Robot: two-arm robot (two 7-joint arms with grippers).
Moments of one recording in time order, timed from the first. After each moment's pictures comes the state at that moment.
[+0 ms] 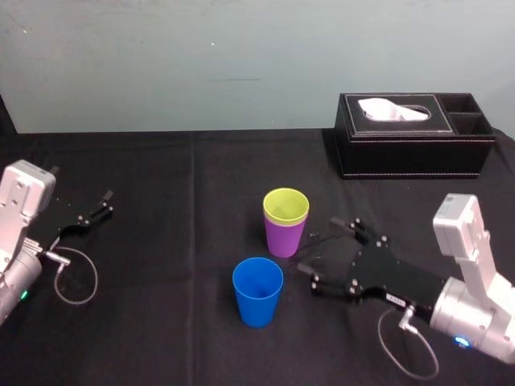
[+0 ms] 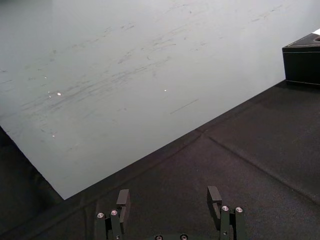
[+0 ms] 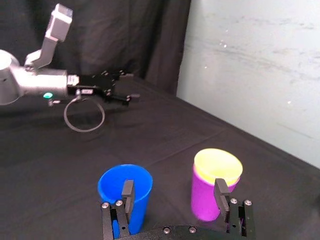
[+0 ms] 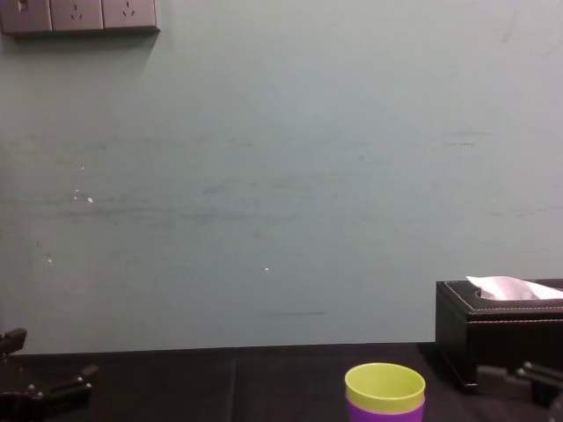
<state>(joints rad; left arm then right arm) -0.20 0.60 0.45 -1.41 -0.25 -0.12 0.03 0.00 0.60 -0.32 -1.69 0.36 -0.08 0.55</state>
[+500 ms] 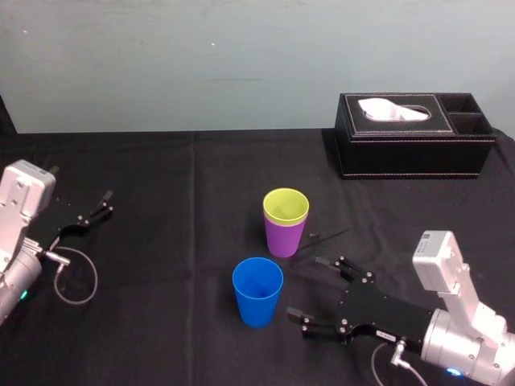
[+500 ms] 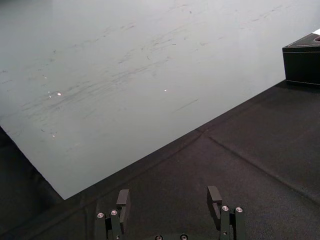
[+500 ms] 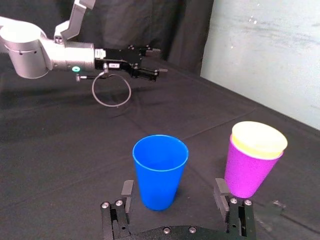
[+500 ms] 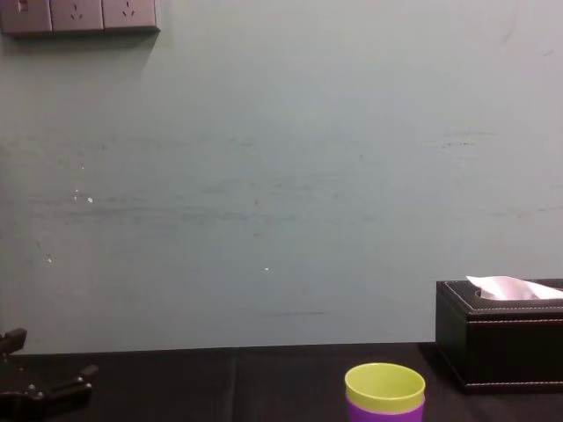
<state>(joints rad) -0.20 0.60 0.45 -1.41 -0.25 -0.12 0.03 -0.02 0.62 -0.38 -1.65 0.35 -0.10 0.59</state>
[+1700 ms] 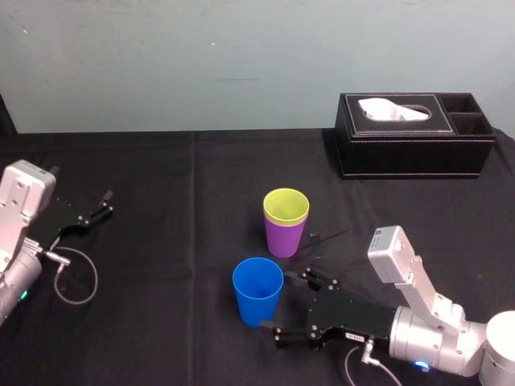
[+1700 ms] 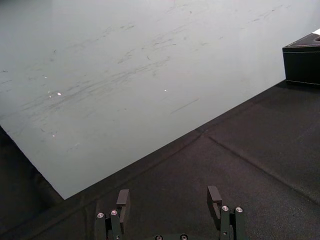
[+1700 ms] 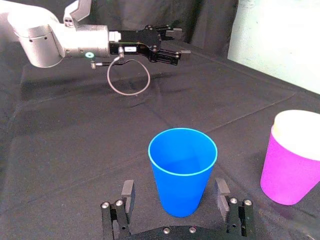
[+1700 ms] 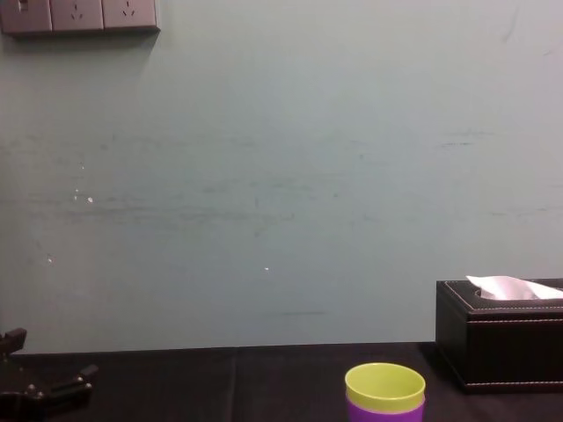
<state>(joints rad) -0.20 0.60 0.45 -1.41 -0.25 -0.12 0.03 0.13 0.58 -0.51 -1.53 0.38 -0.03 0.65</state>
